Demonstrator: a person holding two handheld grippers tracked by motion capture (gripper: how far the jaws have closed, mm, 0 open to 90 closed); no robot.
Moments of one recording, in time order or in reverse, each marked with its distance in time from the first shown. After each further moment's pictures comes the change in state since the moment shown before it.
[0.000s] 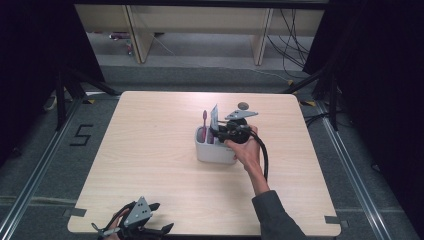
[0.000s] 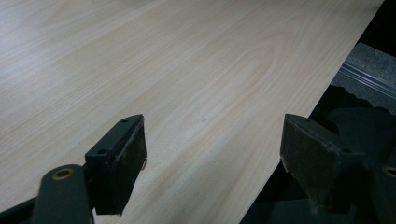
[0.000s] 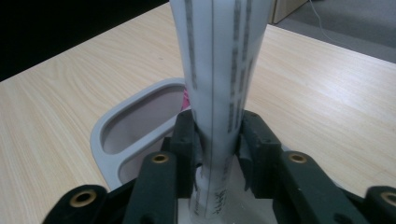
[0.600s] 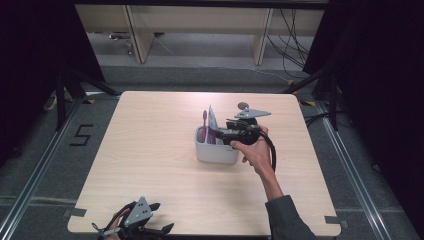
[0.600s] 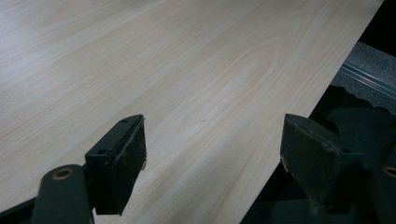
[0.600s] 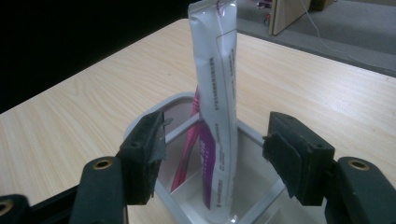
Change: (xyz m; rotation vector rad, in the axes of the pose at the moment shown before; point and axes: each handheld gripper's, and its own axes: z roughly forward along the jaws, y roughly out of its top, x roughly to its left) left arm -0.001 -0.001 0.001 -0.017 -0.003 -0.005; right arm 0.003 0.005 -0.037 -0.049 0.024 0.038
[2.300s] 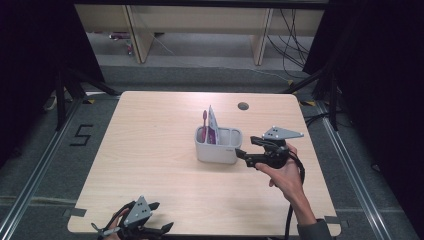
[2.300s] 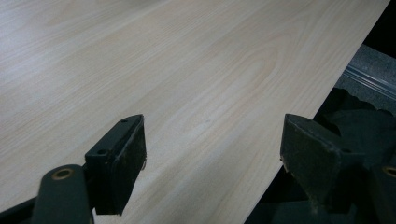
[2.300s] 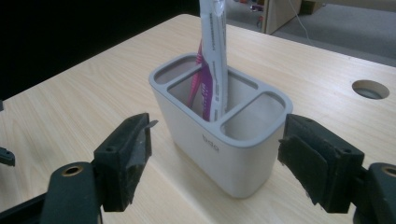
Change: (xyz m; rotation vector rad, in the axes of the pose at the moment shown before) left arm 0.001 0.000 0.001 -0.014 0.010 -0.013; right arm 0.009 -0.041 -0.084 -0.017 -0.036 -0.018
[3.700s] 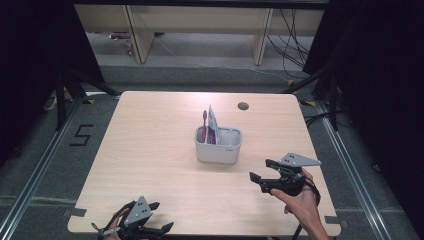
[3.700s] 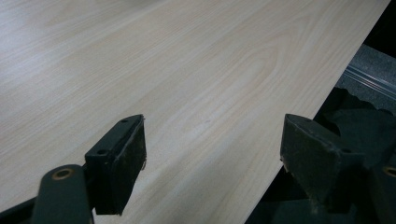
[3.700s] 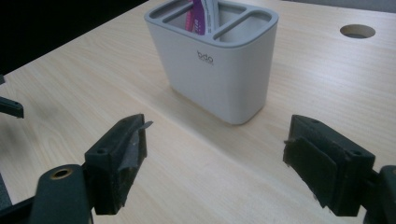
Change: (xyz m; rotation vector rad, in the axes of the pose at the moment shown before) left arm -0.001 0.000 0.001 -0.007 -0.001 -0.011; right arm 0.003 -0.064 -0.036 0.021 -0.024 0.060
